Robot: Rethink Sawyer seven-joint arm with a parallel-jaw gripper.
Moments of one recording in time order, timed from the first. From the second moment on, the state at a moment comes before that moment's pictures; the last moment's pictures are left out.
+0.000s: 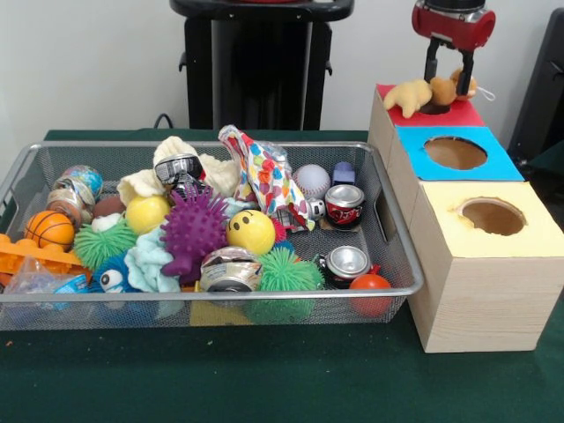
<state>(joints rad) 0.24 -0.87 -0.09 2.26 0.60 0.24 2.22</state>
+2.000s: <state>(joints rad) 0.29 -0.87 -0.18 2.24 0.60 0.24 2.22</state>
